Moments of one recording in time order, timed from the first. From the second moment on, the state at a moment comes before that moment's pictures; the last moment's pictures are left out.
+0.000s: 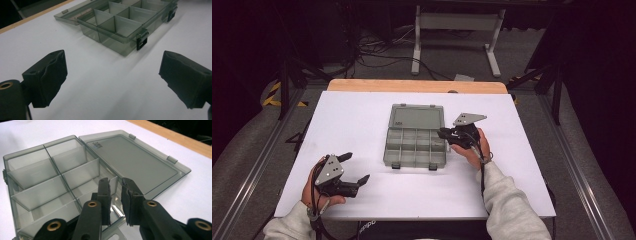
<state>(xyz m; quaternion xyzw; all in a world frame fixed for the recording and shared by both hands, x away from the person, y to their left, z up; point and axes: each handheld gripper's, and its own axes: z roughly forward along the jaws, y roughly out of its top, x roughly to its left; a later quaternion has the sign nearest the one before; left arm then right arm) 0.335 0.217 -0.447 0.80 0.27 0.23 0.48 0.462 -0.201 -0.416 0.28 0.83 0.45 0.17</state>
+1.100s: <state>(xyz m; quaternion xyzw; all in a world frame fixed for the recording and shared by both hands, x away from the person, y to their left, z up) 0.443 0.209 -0.427 0.85 0.28 0.26 0.37 0.469 -0.244 -0.404 0.32 0.82 0.42 0.20</state>
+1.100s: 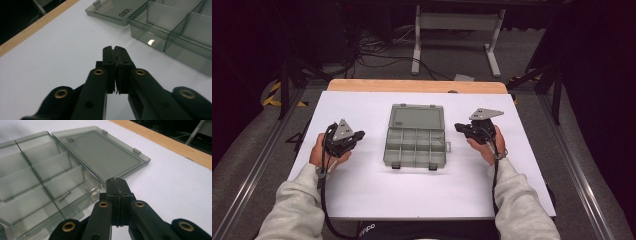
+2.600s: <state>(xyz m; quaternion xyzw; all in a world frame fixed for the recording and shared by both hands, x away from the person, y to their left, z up) 0.541 0.149 -0.458 0.88 0.31 0.14 0.35 0.543 -0.219 -0.445 0.37 0.86 0.34 0.07</state>
